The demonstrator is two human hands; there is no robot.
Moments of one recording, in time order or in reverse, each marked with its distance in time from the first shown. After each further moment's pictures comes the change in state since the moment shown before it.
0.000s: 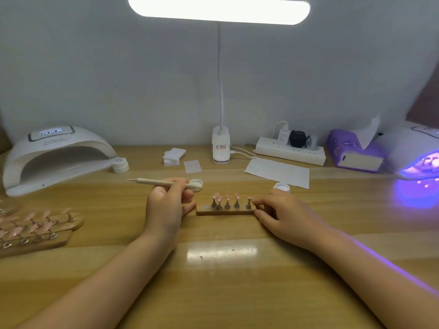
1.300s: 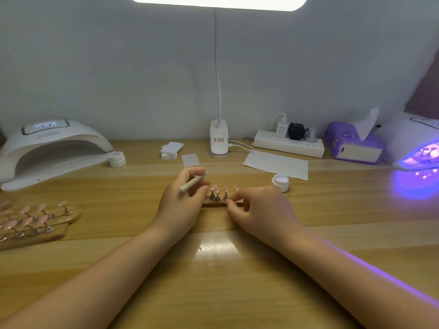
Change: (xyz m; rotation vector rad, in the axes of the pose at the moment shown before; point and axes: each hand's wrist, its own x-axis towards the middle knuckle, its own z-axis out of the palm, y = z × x) left_hand -0.001 -0.016 0.001 0.459 -0.296 0.364; right_hand 0.003 -0.054 0.019 0.003 0.203 0.065
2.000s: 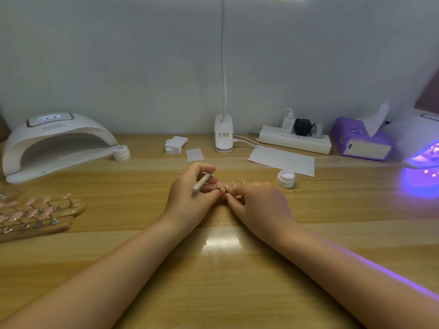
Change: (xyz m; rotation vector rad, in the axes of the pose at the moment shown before) left_hand 0.004 -0.005 0.005 0.091 -0.013 0.014; right_hand 0.005 -0.007 0.013 -0.064 -0.020 0.003
